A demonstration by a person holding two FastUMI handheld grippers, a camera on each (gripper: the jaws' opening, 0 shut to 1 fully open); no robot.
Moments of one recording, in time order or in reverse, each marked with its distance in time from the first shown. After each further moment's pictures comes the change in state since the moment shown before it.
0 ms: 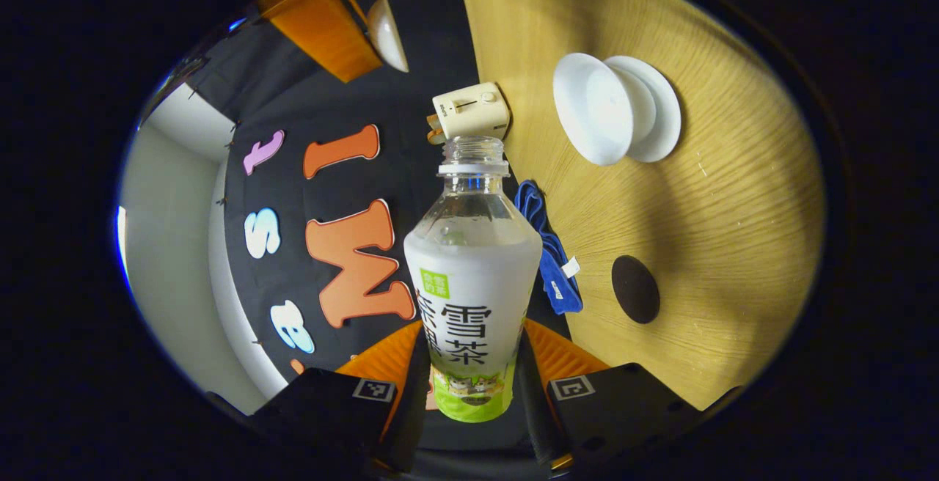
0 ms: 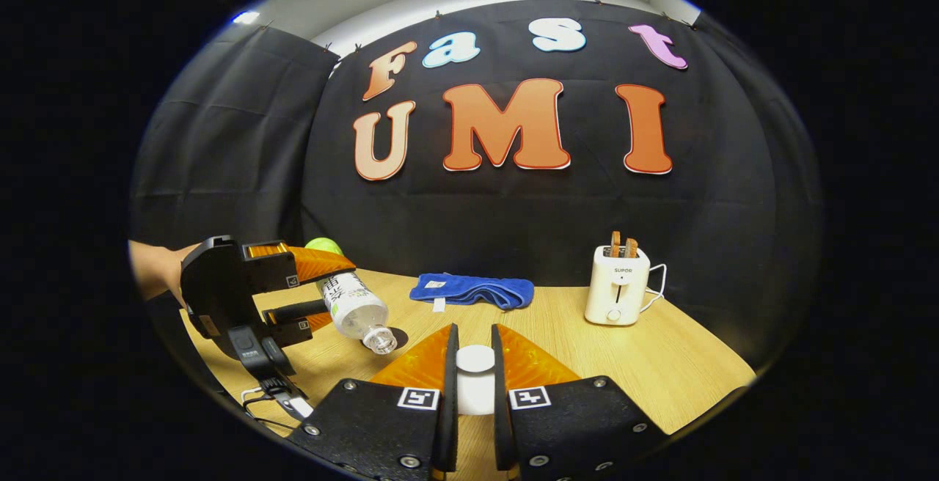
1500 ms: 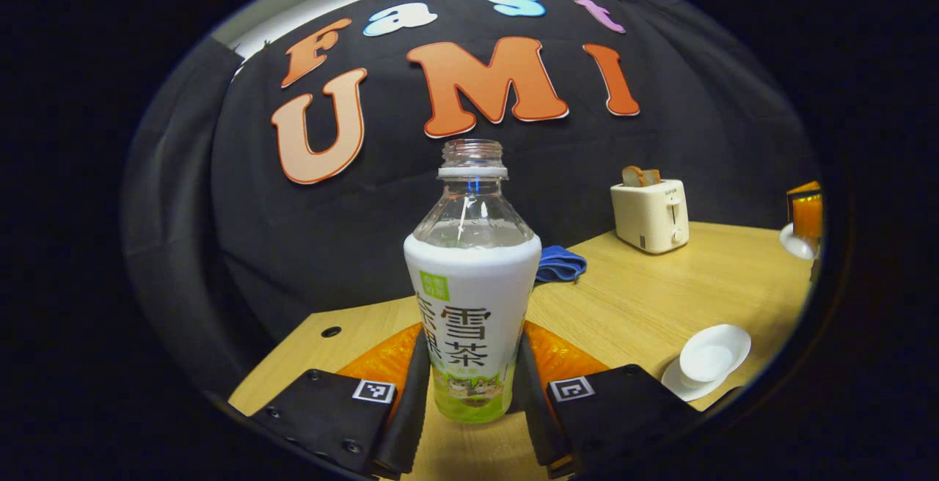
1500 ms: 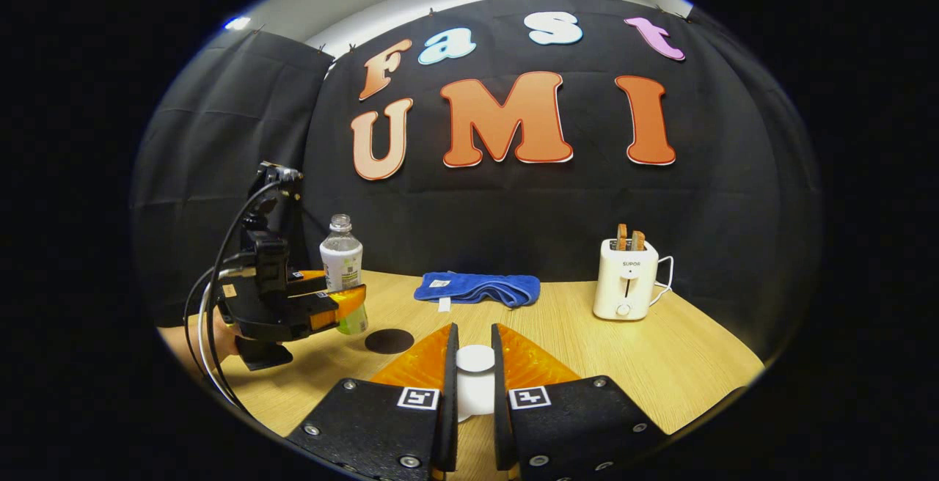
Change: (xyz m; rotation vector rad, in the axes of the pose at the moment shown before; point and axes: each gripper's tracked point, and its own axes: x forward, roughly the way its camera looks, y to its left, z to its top) left arm 0.037 -0.030 -0.062 -1.642 0.196 -0.020; right arm 0.014 0.008 -0.005 0.026 0.018 0.008
